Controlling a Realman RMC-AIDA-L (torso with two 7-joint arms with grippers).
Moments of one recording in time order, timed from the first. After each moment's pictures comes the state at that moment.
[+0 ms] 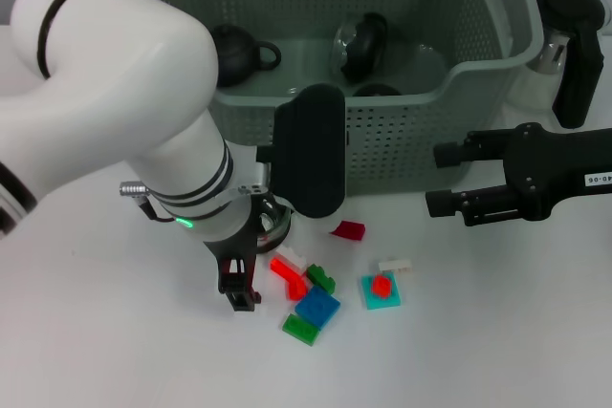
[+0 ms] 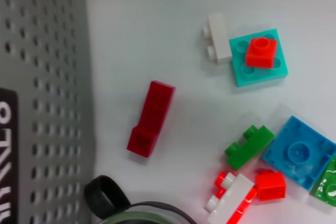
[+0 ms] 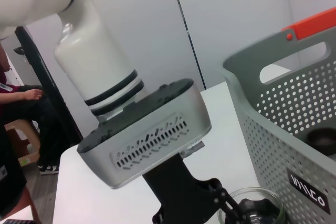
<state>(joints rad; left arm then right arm) -0.67 -2.18 1.74 1.24 2.79 1.44 -2.13 0.62 2.01 -0.82 -0.78 -2.00 -1.73 1.64</state>
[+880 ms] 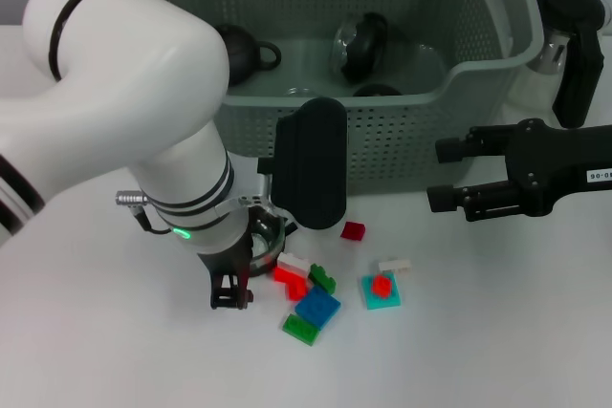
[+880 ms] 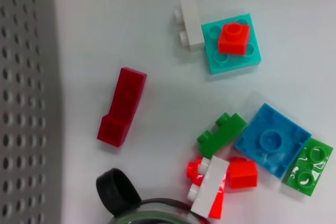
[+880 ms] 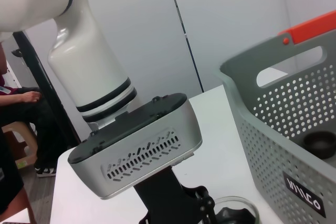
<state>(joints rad) -0.68 -2.18 1.76 1.24 2.79 1.49 -2.16 0.62 2.00 -0.82 -0.78 -1.99 -1.72 1.64</state>
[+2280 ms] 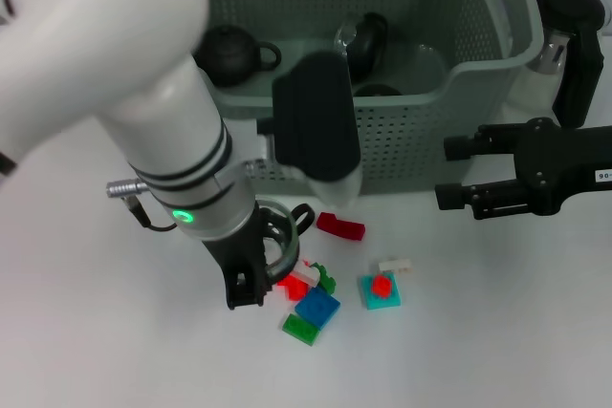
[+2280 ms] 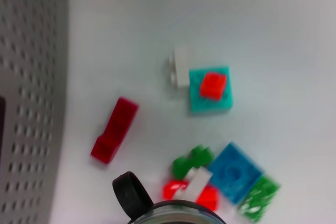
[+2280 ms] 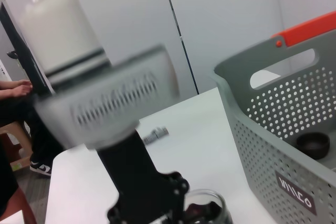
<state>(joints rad) -0.69 -2.18 1.69 1.39 2.72 1.67 -2.27 0.61 2.00 -0.80 -0.78 -1.99 -1.73 1.62</state>
